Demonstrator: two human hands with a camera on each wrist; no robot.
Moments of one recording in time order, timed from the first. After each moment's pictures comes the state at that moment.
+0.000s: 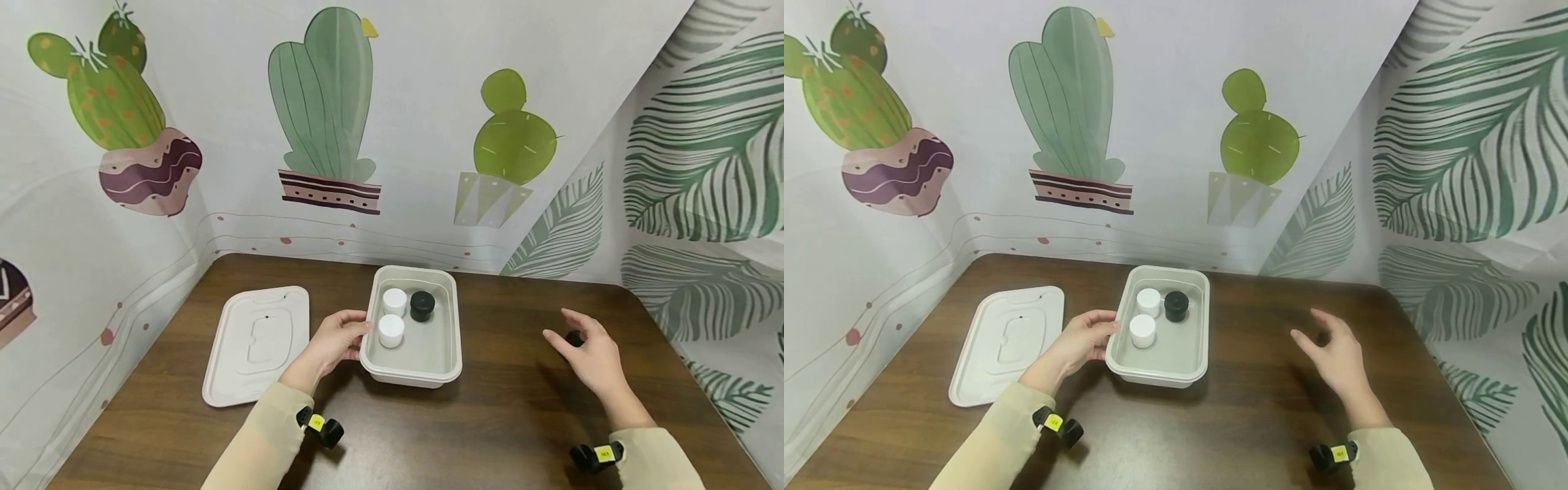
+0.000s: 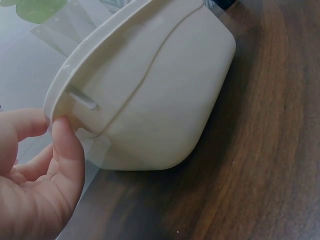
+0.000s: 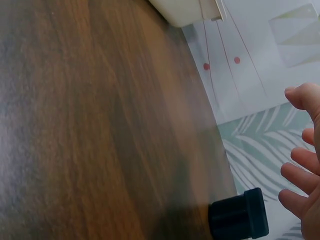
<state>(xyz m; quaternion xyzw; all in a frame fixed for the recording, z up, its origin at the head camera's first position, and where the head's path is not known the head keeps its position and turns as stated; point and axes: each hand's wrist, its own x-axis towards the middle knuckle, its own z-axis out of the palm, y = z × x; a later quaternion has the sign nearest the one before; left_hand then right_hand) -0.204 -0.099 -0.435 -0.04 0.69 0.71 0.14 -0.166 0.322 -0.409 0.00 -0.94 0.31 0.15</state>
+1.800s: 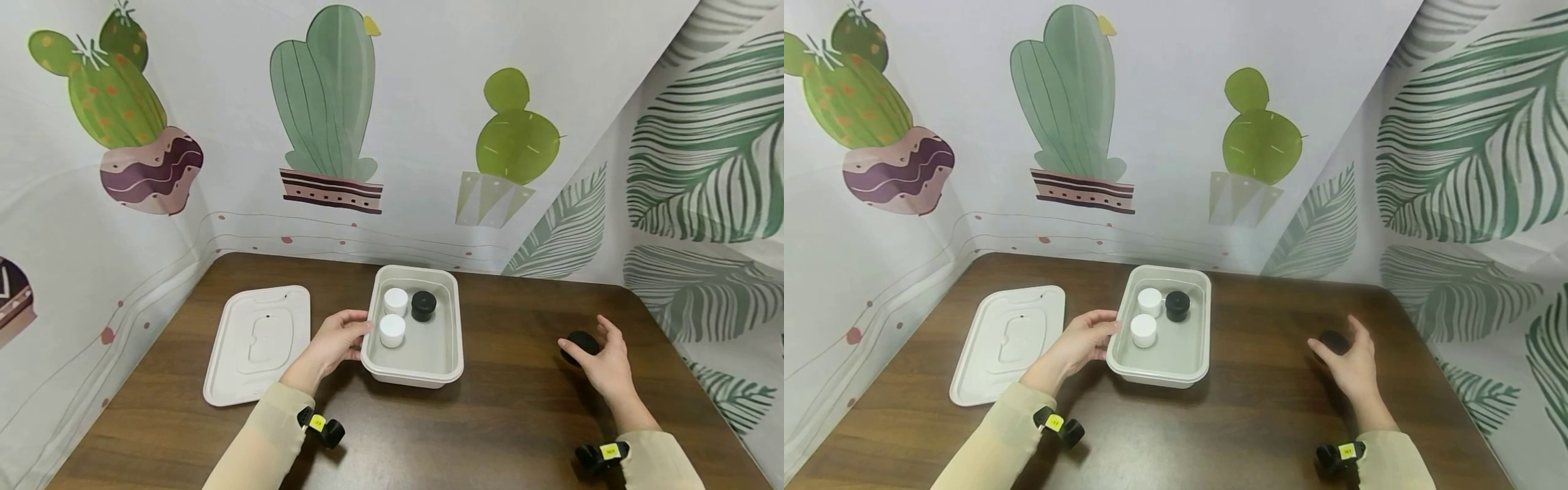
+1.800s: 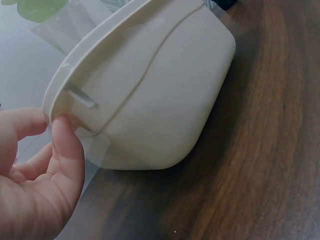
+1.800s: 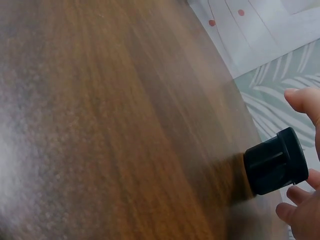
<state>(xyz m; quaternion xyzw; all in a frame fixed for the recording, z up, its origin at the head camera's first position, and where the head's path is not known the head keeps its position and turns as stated) -0.203 -0.100 -0.434 -0.04 0.68 0.71 0.15 -0.169 0.354 -0.441 -0.10 -0.90 0.41 0.09</state>
